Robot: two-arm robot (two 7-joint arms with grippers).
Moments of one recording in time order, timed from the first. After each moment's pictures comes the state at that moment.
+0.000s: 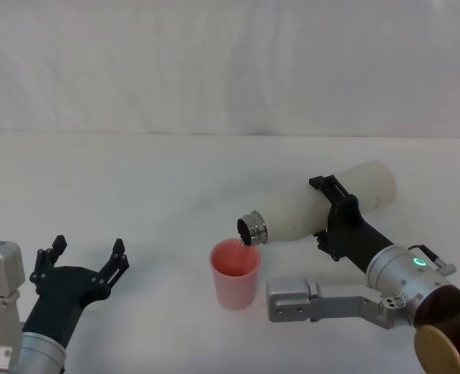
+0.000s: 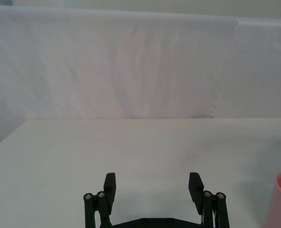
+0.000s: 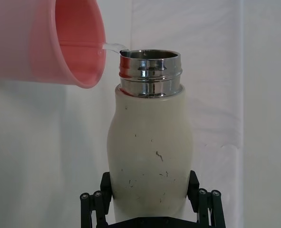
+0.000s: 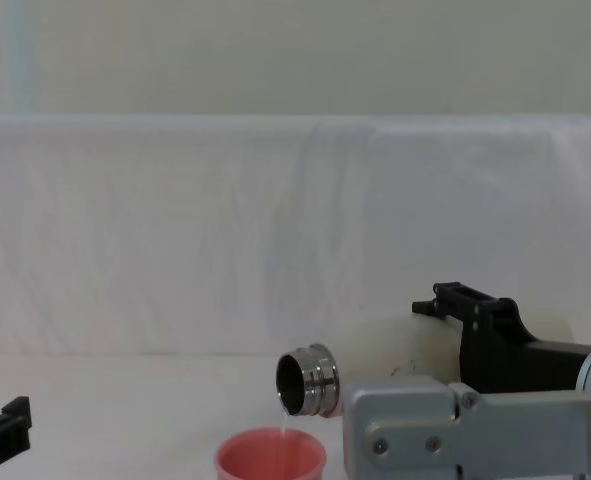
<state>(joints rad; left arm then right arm) 0.27 0.24 0.04 -1.85 -0.25 -0.02 -0.02 0.28 0.43 -0.63 -1.69 -1.05 0.17 0.25</state>
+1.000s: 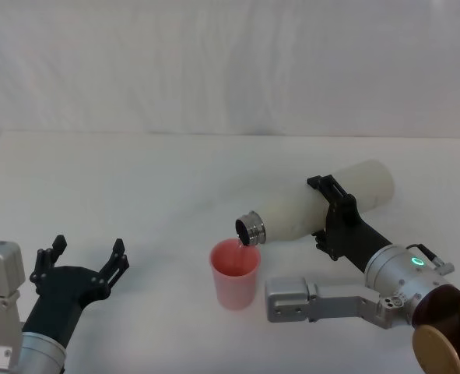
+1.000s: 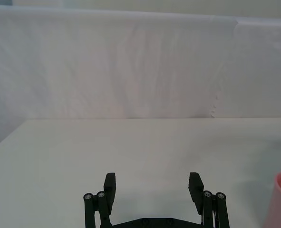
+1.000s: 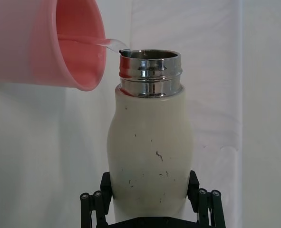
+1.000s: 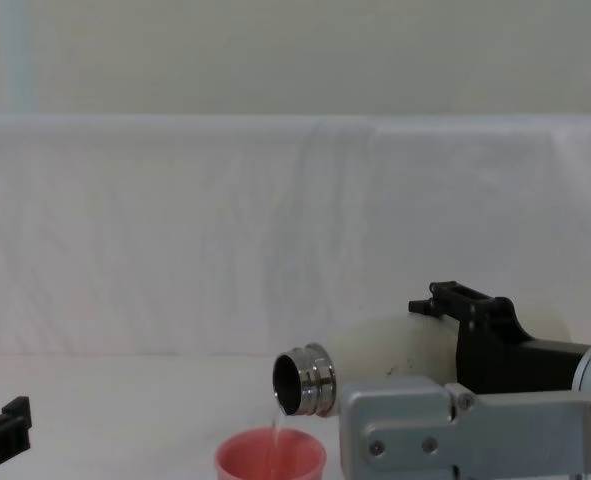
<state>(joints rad) 0.27 0.24 0.04 -1.85 -0.25 -0.02 -0.02 0.28 0.43 -0.63 -1.69 -1.05 0.16 0.24</state>
